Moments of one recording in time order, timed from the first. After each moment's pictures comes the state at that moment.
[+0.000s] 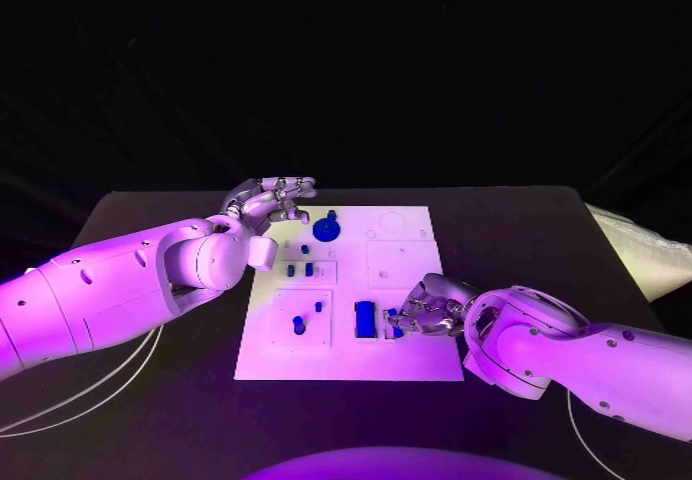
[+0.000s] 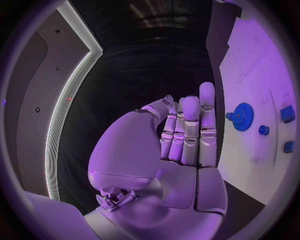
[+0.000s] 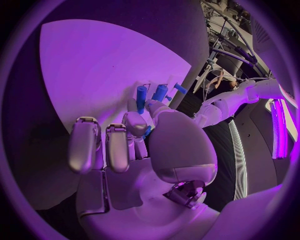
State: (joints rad) left arm 1.16 -0.79 -0.01 1.40 0.07 -0.29 0.32; left_hand 1.37 -0.06 0.41 0.01 0.06 1.00 0.18 0.17 0.07 1.03 0.10 0.36 0.14 1.17 0.02 1.08 0.54 0.17 1.22 0.12 0.42 1.02; right arm 1.01 -0.88 -0.04 1.81 -1.25 -0.32 -0.54; right_hand 1.17 -0.07 0.21 0.25 0.41 1.12 0.05 0.24 0.30 1.37 -0.02 1.05 1.15 1.46 -0.08 1.42 1.31 0.09 1.43 0.02 1.35 1.15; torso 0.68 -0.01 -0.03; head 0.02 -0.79
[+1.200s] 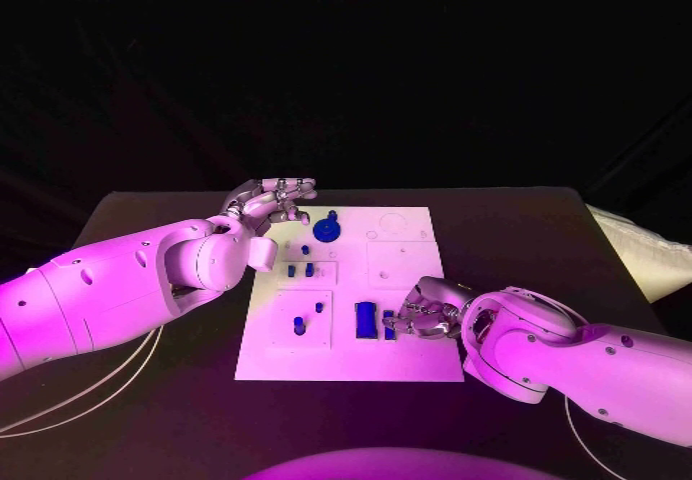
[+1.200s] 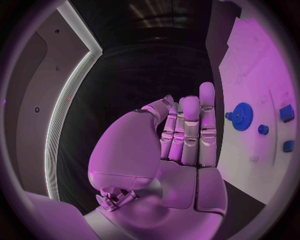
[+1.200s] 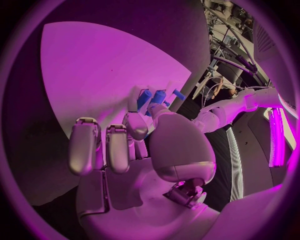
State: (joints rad) left arm 1.16 -0.79 -0.01 1.41 0.07 -0.29 0.32; left_hand 1.37 -0.06 0.41 0.01 0.06 1.00 0.18 0.17 0.07 1.03 0.11 0.36 0.14 1.17 0.02 1.08 0.54 0.17 1.22 0.12 0.42 1.02; right arm 1.01 -0.87 -0.04 1.82 -1.32 -0.28 -0.56; right_hand 1.09 -0.04 0.10 0.29 0.44 1.13 0.05 0.24 0.32 1.39 -0.02 1.08 1.18 1.47 -0.08 1.44 1.31 0.09 1.43 0.02 1.36 1.18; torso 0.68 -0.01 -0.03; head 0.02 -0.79
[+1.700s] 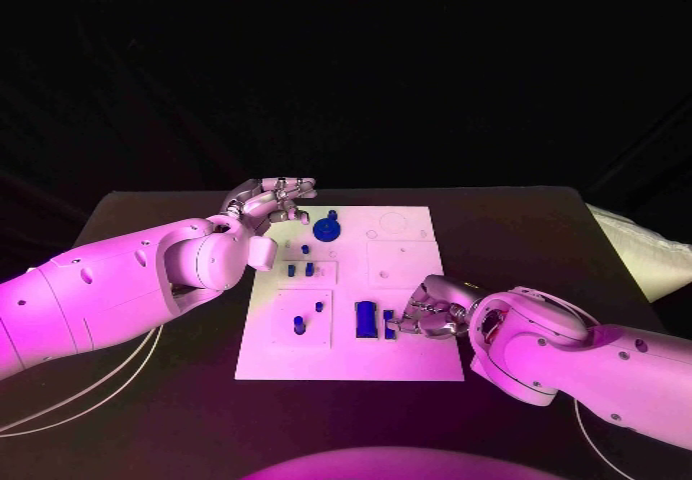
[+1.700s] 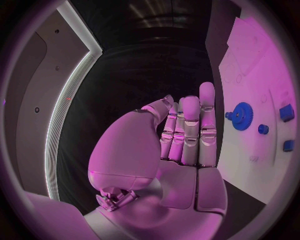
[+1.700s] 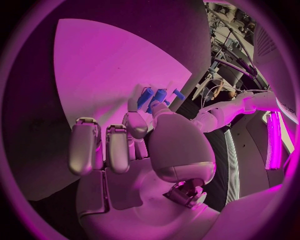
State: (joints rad) left arm 1.16 -0.79 -0.01 1.40 0.07 -0.29 0.32; left_hand 1.37 -0.06 0.41 0.01 0.06 1.00 0.18 0.17 0.07 1.03 0.11 0.36 0.14 1.17 0.02 1.08 0.54 0.17 1.22 0.12 0.42 1.02; right arm 1.01 -0.91 -0.04 1.85 -1.35 -0.28 -0.54; right_hand 1.13 -0.04 0.02 0.26 0.30 1.13 0.05 0.24 0.33 1.39 -0.02 1.06 1.17 1.47 -0.08 1.44 1.31 0.09 1.43 0.02 1.36 1.17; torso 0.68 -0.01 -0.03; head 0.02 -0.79
